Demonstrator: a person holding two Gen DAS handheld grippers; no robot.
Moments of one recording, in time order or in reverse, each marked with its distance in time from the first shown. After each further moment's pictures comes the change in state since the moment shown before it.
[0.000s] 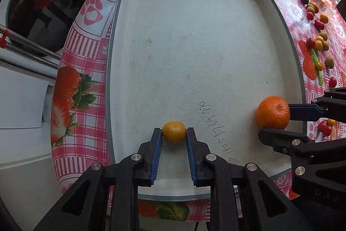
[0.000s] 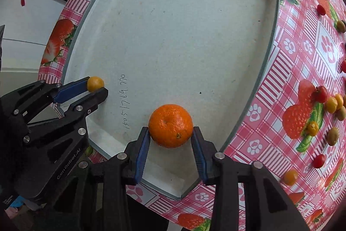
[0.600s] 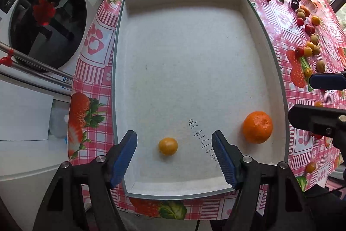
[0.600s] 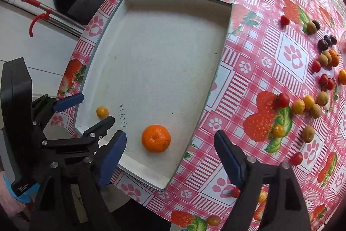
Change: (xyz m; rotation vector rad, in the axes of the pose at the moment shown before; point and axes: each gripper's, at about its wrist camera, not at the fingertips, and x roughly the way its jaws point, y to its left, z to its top) left arm -0.036 -0.017 0.018 0.060 -0.067 0.012; right arm -0.075 -0.038 -0.025 0.109 -0.183 0.022
